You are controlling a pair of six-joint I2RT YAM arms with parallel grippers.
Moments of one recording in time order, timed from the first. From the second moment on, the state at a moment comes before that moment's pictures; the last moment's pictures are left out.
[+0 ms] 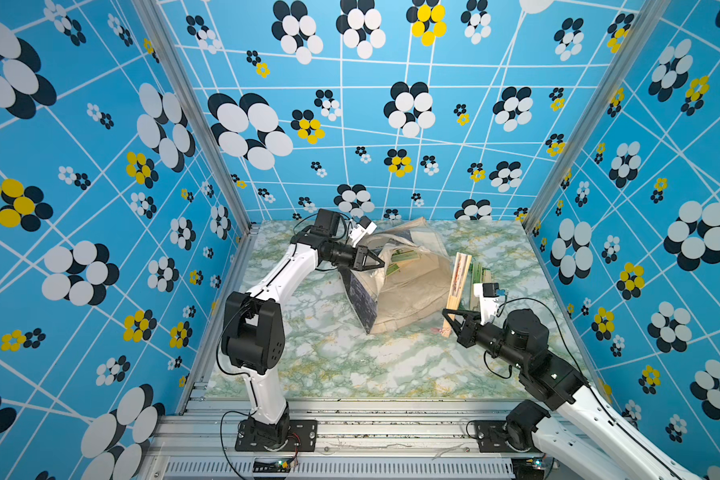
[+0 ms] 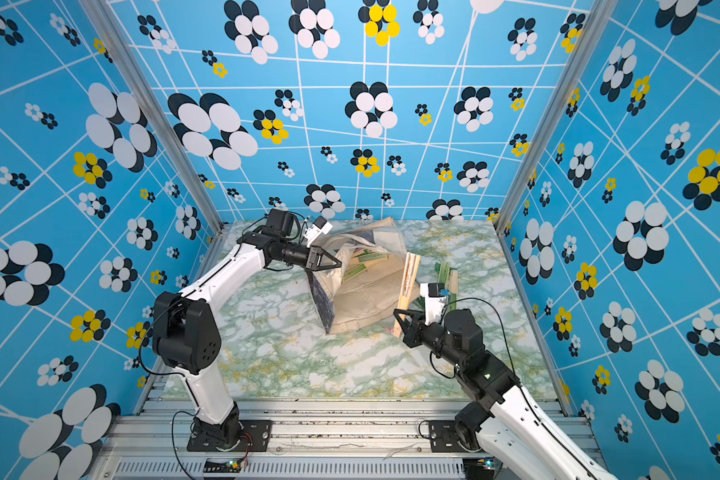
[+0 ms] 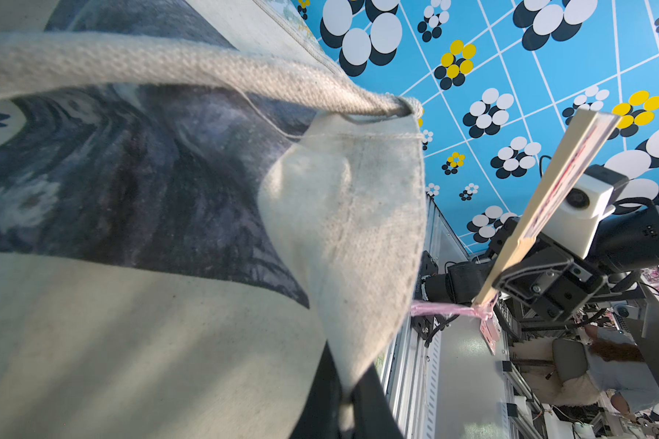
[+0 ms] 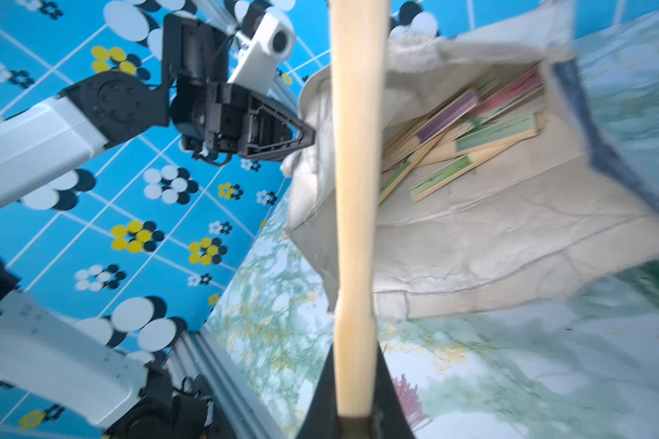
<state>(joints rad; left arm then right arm) -0.29 1.85 1.60 -0.66 1.06 -0.03 0.55 0.63 0.57 -0.25 -0.09 0.55</state>
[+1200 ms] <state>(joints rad) -0.29 1.80 1.52 -0.58 1.11 -0.07 0.06 1.66 1.04 -0.39 0.28 0.23</state>
